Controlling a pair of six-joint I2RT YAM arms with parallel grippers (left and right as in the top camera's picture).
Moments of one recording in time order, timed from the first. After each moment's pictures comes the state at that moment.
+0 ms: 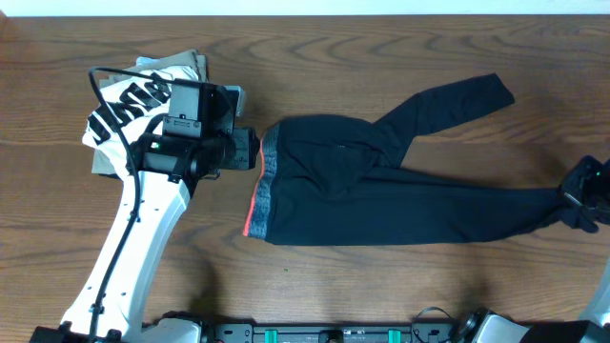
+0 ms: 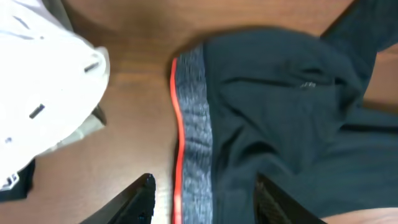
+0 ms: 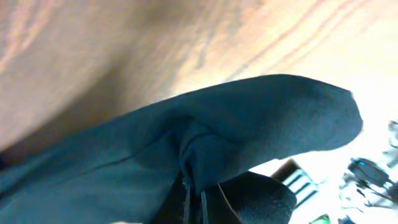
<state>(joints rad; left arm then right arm) -0.19 1.39 1.18 -0.84 0.21 -0.15 -0.54 1.40 1.39 -1.35 0.14 0.29</state>
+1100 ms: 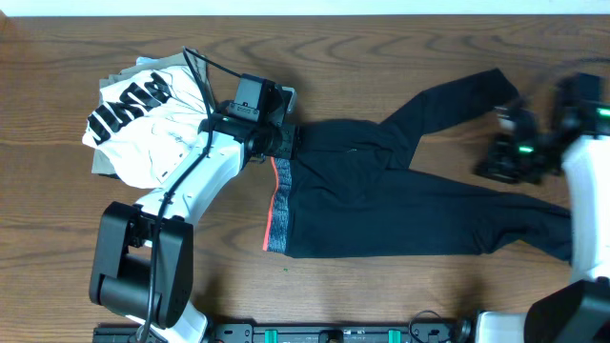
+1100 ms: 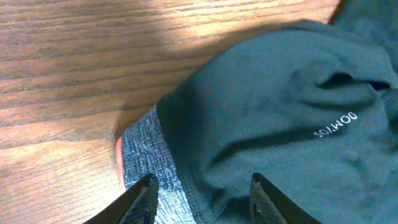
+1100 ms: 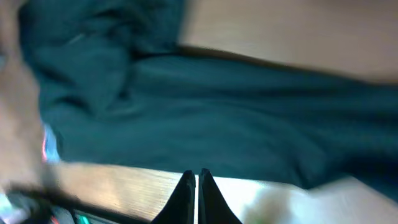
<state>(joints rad) -0.32 1.77 1.18 -0.49 0.27 -0.13 -0.19 1.54 1.38 -1.30 -0.40 -0.06</state>
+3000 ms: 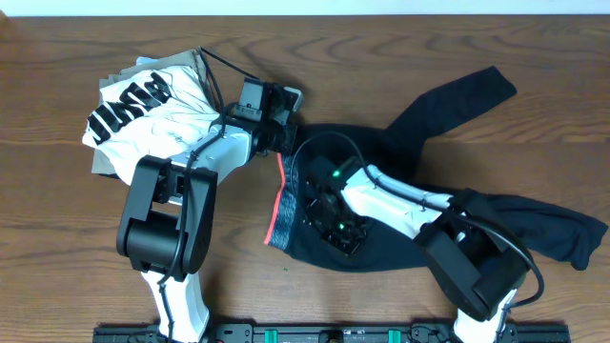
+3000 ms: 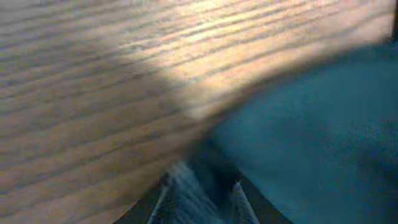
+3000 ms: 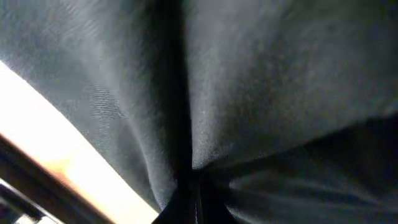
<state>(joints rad) -0.28 2.00 1.19 -0.20 0.36 0.01 0.78 1.95 1.16 -1.01 -0.24 -0.16</state>
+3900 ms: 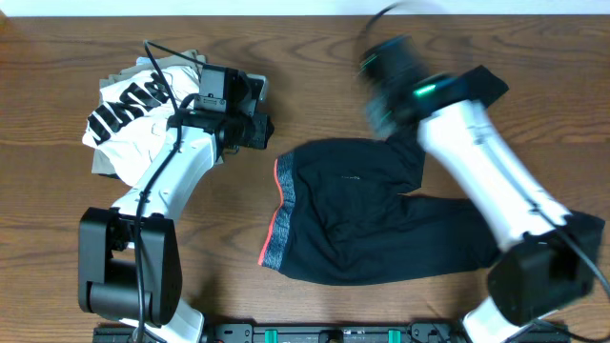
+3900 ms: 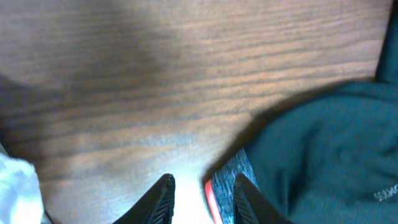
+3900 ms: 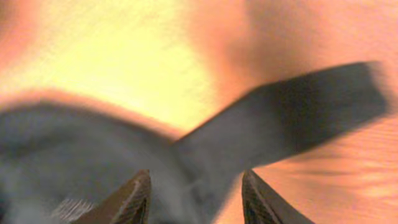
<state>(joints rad) -0.18 1.75 1.19 -0.50 0.30 -0.02 0.34 1.78 1.60 -0.89 0.17 0.03</state>
